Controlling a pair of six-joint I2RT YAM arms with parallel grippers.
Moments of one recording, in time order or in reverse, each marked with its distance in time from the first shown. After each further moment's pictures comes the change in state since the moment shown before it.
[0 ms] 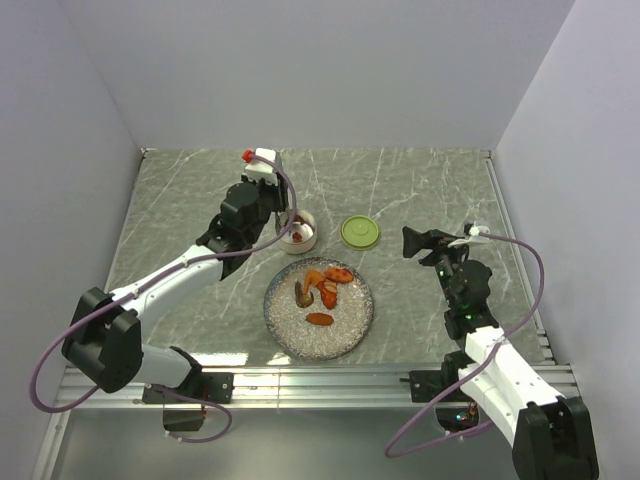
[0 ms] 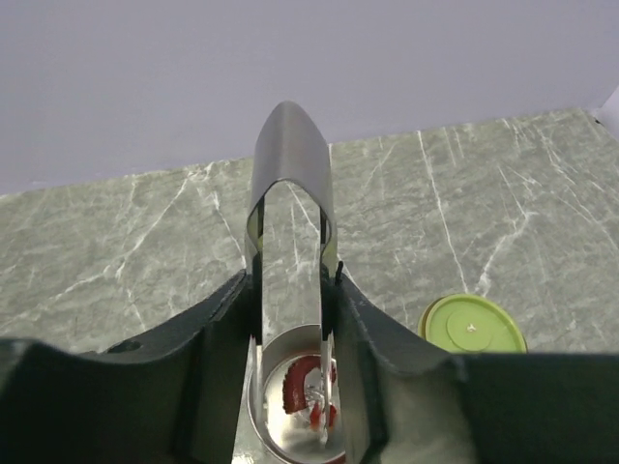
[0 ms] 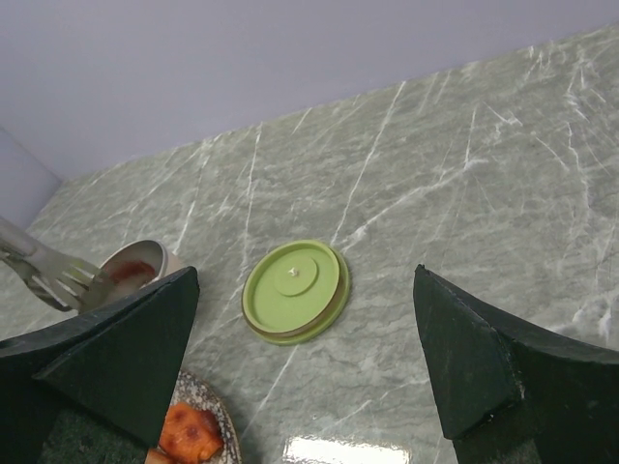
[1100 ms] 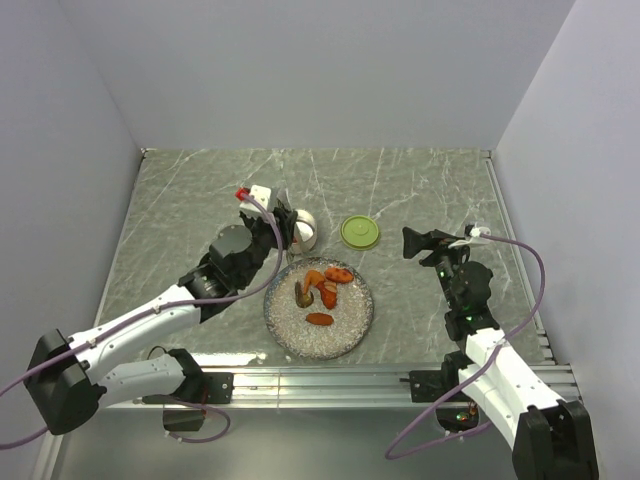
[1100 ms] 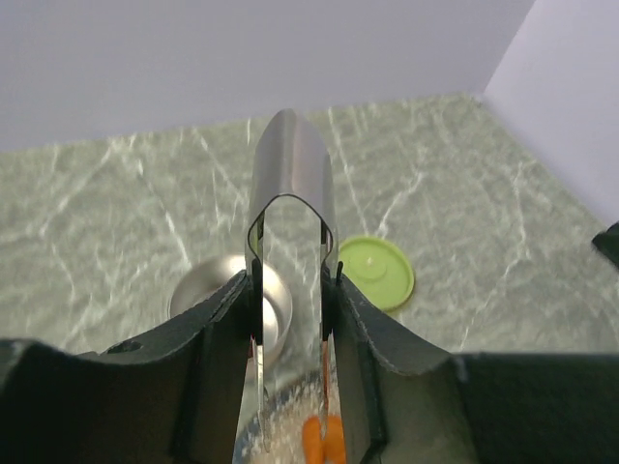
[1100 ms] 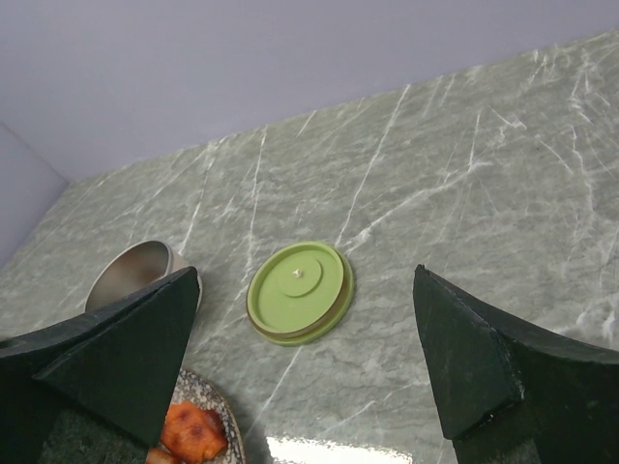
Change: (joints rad) left arm -0.202 -0.294 -0.172 -0.070 -0.080 -0.078; right arm 0.000 -0.029 -0.006 -0.007 -0.004 0.004
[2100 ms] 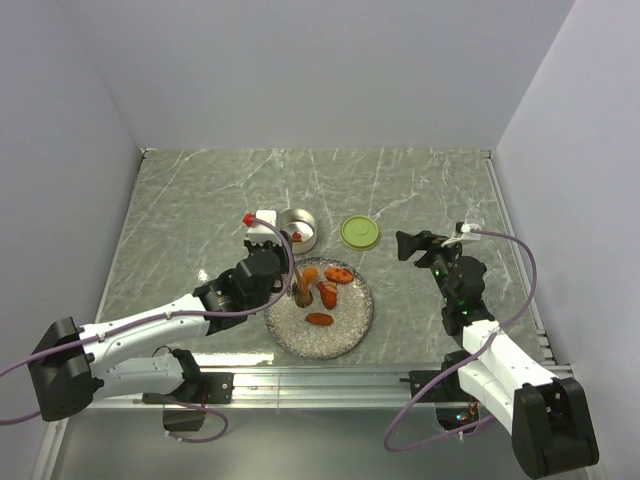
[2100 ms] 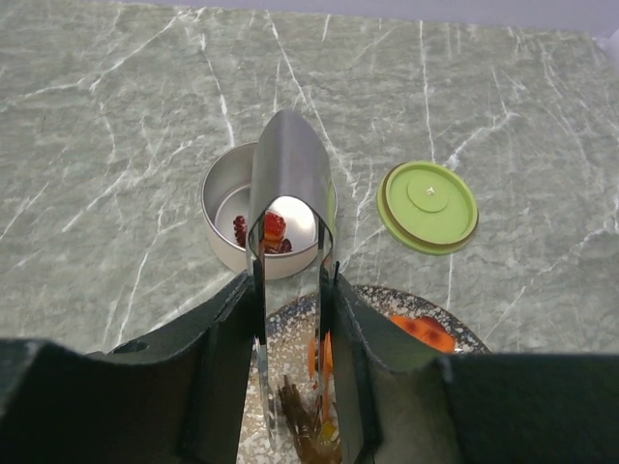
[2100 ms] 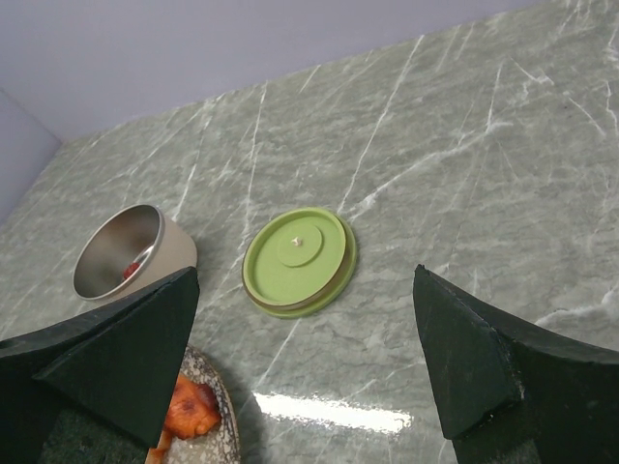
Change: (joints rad) left arm -0.187 0.021 -0.086 -0.171 -0.375 -0.232; right arm 0.000 0.122 0.001 0.044 -0.056 0.000
